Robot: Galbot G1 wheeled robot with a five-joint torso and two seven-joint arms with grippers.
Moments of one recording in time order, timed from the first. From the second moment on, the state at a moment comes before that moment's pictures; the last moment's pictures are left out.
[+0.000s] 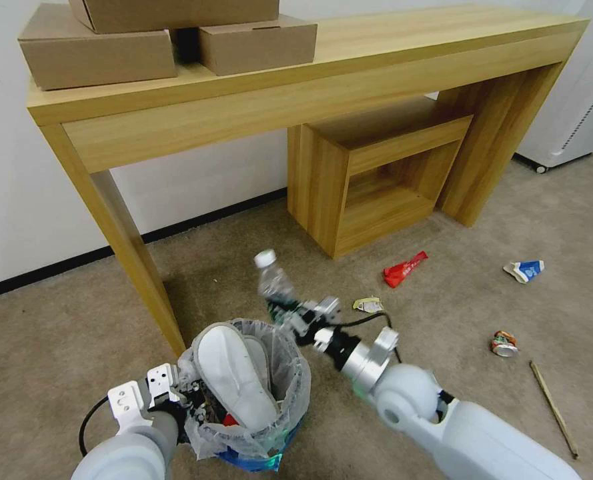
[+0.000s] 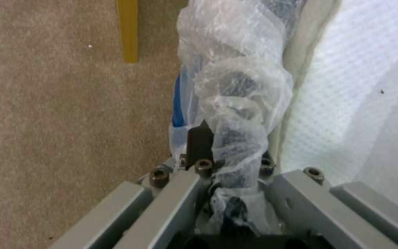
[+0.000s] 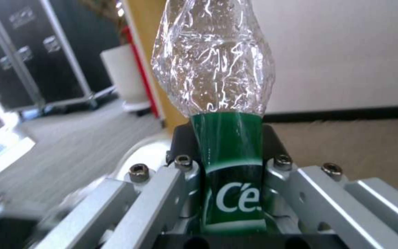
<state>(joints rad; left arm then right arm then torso) 1.61 -1.14 -0.41 -2.40 -1.14 0.61 -0.93 -0.89 0.91 -0.38 1.90 0.76 0.14 -0.10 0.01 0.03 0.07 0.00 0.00</state>
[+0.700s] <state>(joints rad) 1.61 -1.17 -0.39 -2.38 -1.11 0.62 -0.94 -0.78 0.92 -0.59 1.88 0.76 0.10 -0.10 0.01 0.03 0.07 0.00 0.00</state>
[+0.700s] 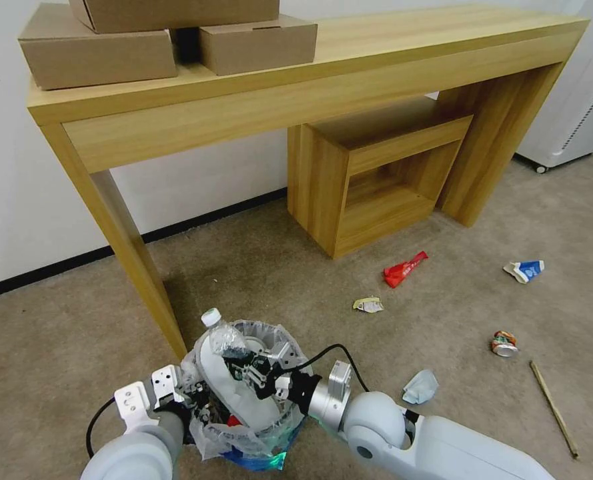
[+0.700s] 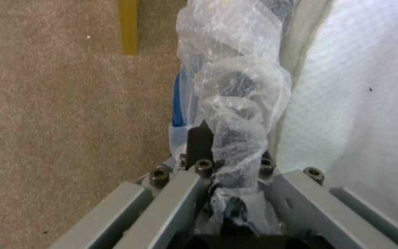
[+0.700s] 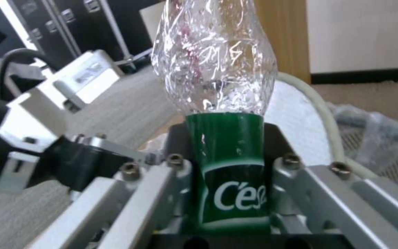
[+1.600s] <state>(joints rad) 1.60 -1.19 -0.38 -2.37 -1.08 0.62 -0.94 -0.70 0.92 -0.59 1.86 0.78 0.12 -0.16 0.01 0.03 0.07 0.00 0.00</state>
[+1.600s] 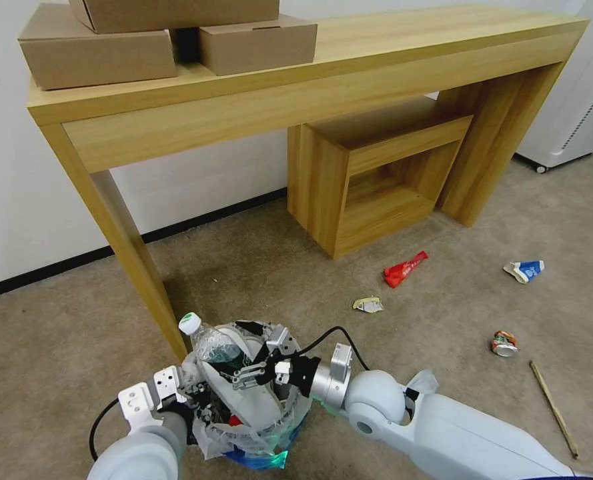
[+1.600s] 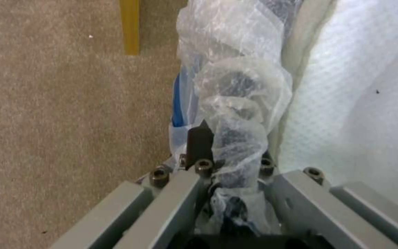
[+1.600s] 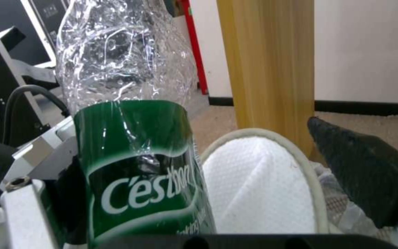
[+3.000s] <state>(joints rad) 1.59 -1.18 -0.38 -2.37 -1.09 0.62 -0.95 -0.72 0.80 -0.45 1.92 0.68 -0.02 -0.14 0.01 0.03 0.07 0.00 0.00</state>
